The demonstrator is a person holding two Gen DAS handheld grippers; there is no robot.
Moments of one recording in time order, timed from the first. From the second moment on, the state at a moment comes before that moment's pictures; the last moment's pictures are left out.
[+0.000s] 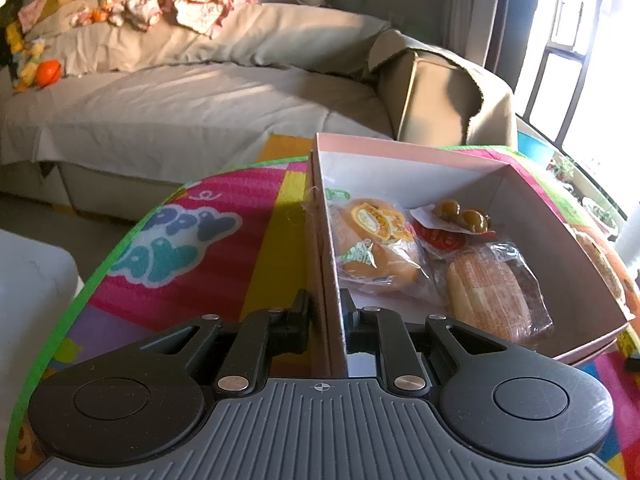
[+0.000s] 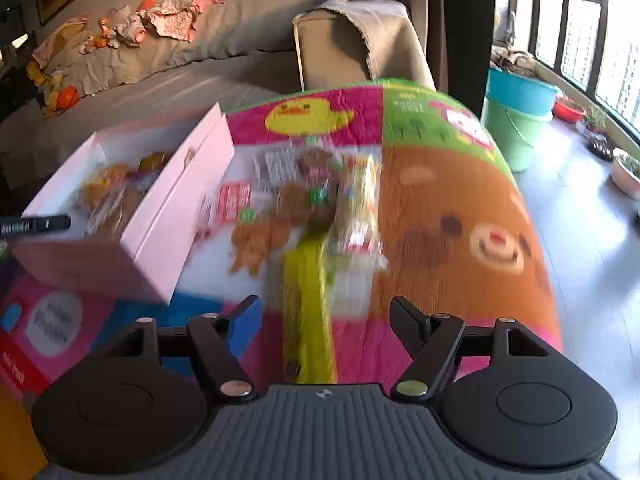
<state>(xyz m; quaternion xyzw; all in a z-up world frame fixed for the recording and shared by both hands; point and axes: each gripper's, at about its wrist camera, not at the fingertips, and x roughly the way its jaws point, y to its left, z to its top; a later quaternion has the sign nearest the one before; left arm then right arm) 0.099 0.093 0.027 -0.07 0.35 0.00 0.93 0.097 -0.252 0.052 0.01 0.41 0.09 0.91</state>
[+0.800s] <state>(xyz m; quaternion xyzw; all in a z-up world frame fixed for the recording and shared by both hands) 0.095 0.094 0.026 -0.07 0.35 0.00 0.93 0.083 -0.205 0.055 -0.02 0.40 0.09 0.91</state>
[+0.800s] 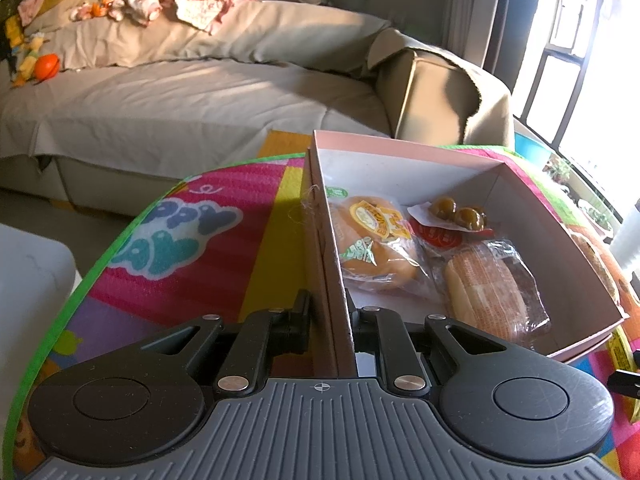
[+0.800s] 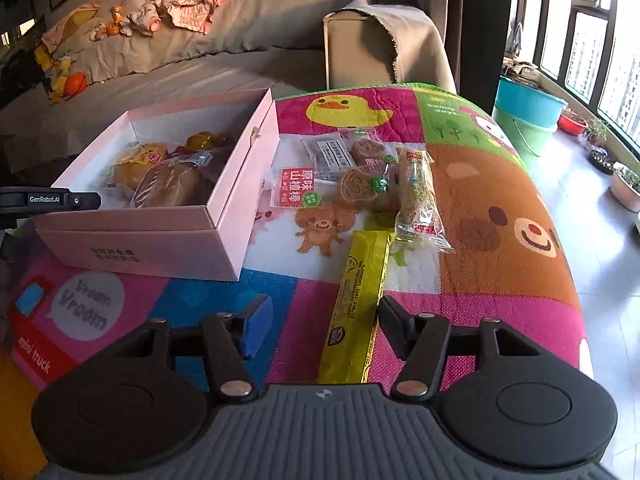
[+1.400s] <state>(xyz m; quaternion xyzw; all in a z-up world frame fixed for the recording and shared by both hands) 0.096 0.093 0.027 -0.07 0.35 -0.01 0.93 0.135 -0.226 0.057 0.07 0.42 0.09 0.90</state>
